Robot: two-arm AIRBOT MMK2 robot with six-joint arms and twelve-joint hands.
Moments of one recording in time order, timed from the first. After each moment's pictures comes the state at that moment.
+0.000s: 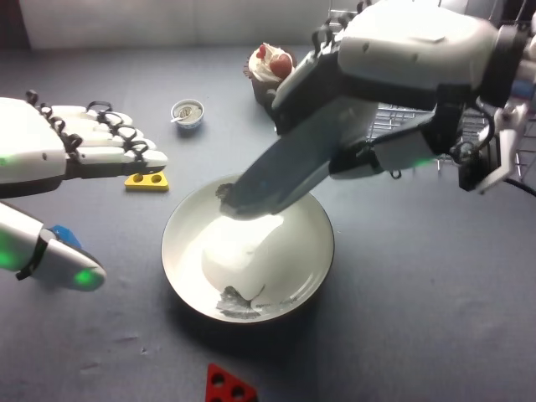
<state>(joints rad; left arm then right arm) 0.59 -0.81 1.25 1.03 -0.68 0.00 -0.27 -1.08 1.11 -0.65 0.53 -0.14</state>
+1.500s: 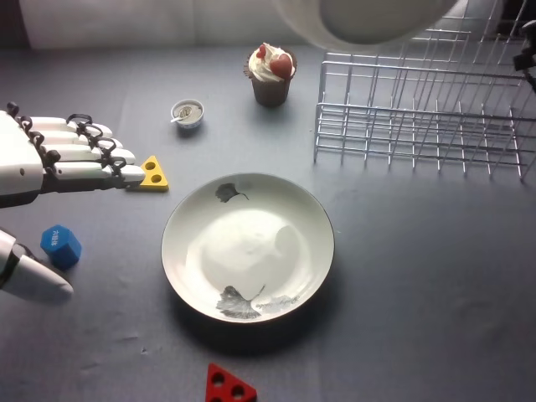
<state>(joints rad) 0.62 -0.78 1.28 1.10 -0.71 0.00 -0.06 -1.03 1.38 -0.50 0.33 0.57</state>
